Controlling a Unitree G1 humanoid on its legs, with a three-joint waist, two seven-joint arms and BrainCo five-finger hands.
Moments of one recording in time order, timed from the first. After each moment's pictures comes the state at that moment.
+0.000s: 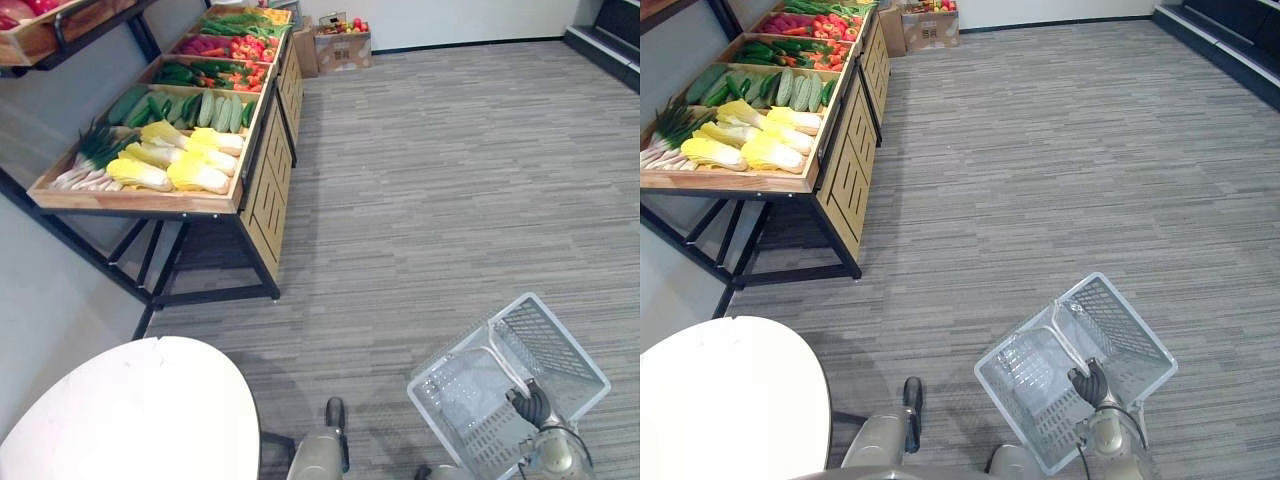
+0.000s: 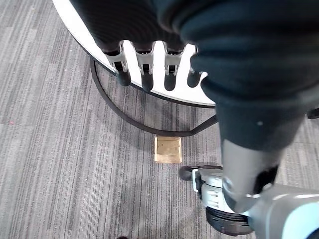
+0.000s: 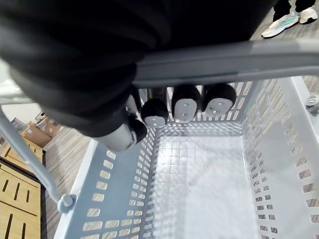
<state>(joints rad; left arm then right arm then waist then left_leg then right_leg) 0.39 0.07 0.05 1.04 -0.02 -0.08 0.18 0.14 -0.35 -0.09 0.67 -0.50 -0.22 -0.20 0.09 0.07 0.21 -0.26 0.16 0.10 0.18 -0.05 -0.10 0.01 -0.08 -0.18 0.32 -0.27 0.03</state>
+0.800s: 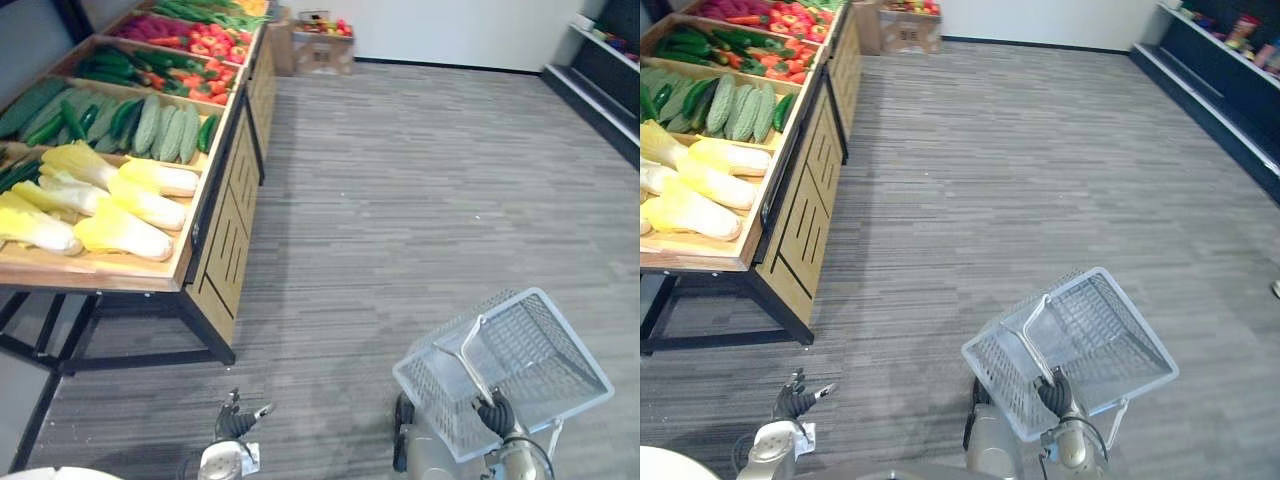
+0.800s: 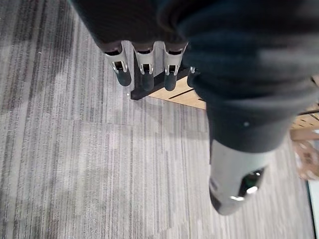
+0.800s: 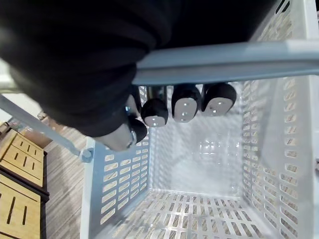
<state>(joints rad) 0.13 0.18 0.04 0.82 -0.10 -0.14 0.19 0.20 -0.22 -0.03 0.61 -0.51 -0.20 -0.27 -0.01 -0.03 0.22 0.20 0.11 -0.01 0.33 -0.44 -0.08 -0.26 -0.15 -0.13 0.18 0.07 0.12</state>
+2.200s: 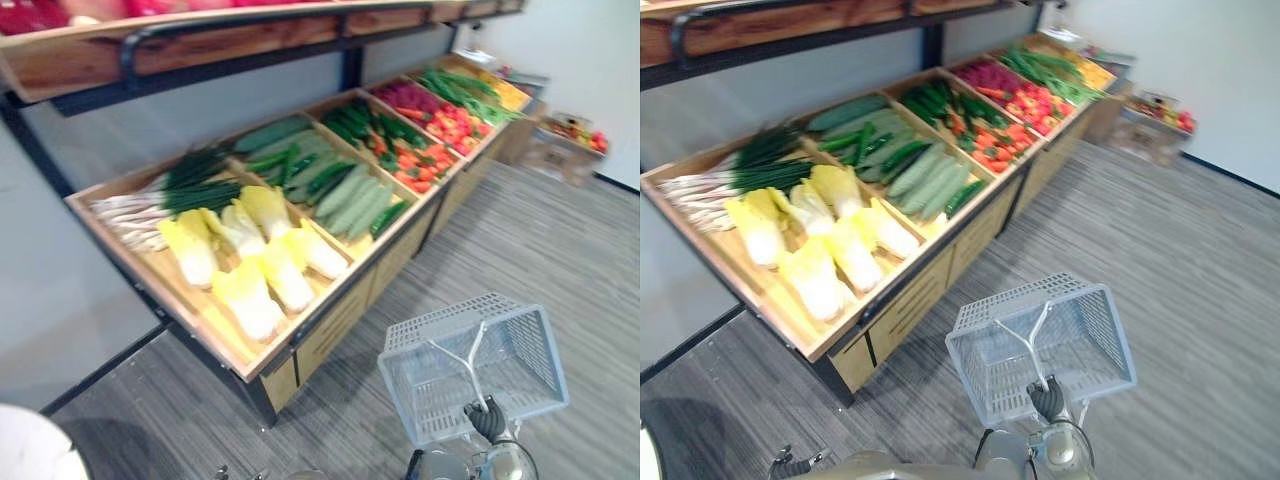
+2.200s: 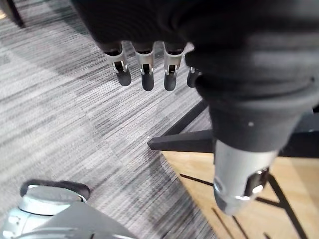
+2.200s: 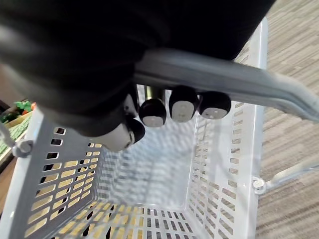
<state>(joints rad) 0.23 0.12 0.13 0.94 -0.12 -0.12 0.26 0.08 -0.15 -0.11 0.92 -0.43 -0.26 -0.30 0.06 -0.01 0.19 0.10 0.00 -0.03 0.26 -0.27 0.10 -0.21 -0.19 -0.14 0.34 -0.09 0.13</state>
